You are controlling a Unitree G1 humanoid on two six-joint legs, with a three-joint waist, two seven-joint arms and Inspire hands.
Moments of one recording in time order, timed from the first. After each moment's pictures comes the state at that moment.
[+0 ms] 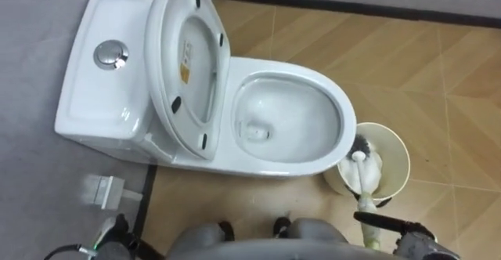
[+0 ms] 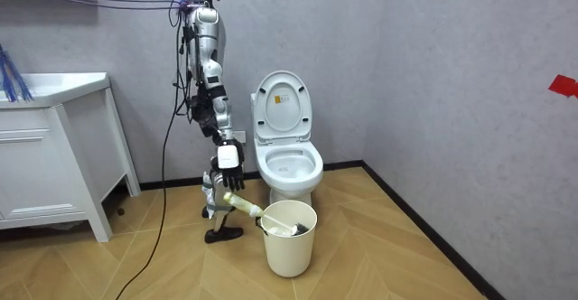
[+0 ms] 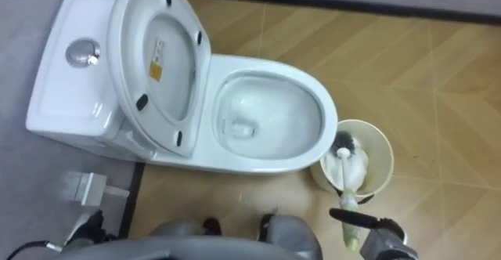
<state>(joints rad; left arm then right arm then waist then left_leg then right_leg) 0.04 0.20 0.03 1.12 0.42 0.09 0.21 -0.09 -0.24 -0.11 1.29 0.42 0.07 -0.27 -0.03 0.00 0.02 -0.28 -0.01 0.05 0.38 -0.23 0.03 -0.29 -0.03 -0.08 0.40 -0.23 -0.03</state>
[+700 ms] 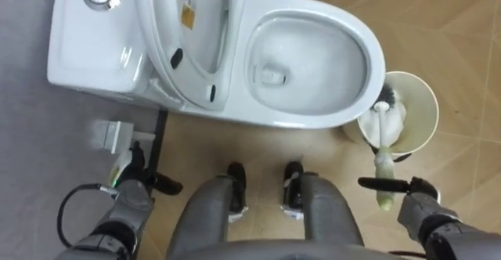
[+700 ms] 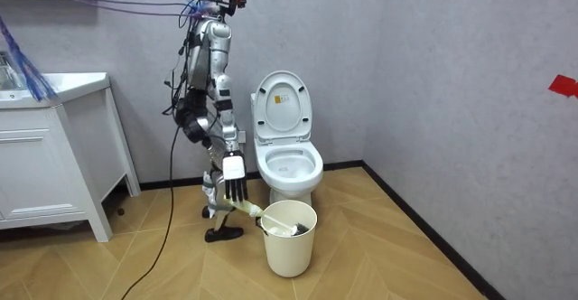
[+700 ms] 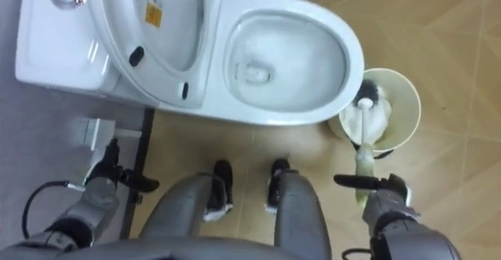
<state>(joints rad) -0.14 0.21 -0.15 1.07 0.23 0.01 0.35 -0.23 -0.32 0.03 1.33 0.42 0.03 -0.32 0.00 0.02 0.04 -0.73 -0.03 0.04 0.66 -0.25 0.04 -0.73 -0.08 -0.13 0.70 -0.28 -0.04</state>
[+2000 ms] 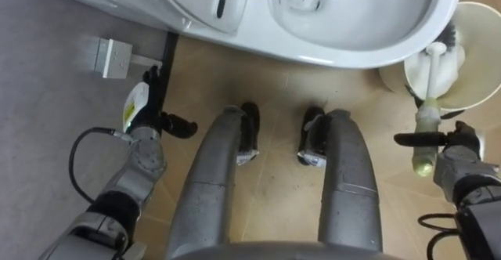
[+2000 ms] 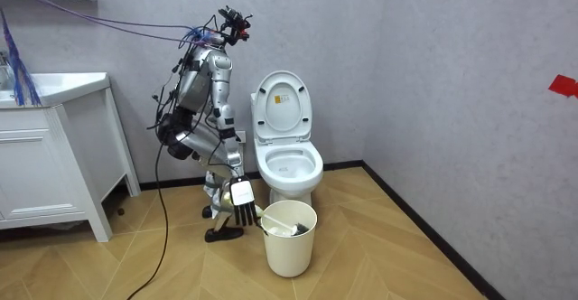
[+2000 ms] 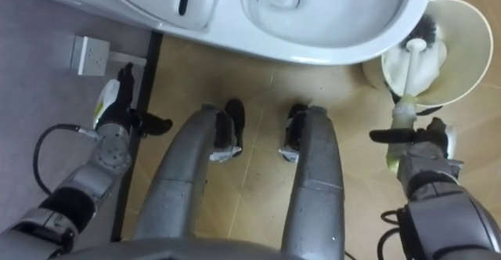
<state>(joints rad) -0.15 0.27 -0.34 0.75 0.19 0.00 0.41 -0.37 -0.47 0.22 1.31 0.45 0.03 -0.31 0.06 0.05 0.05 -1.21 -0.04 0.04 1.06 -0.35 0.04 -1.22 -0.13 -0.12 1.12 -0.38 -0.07</state>
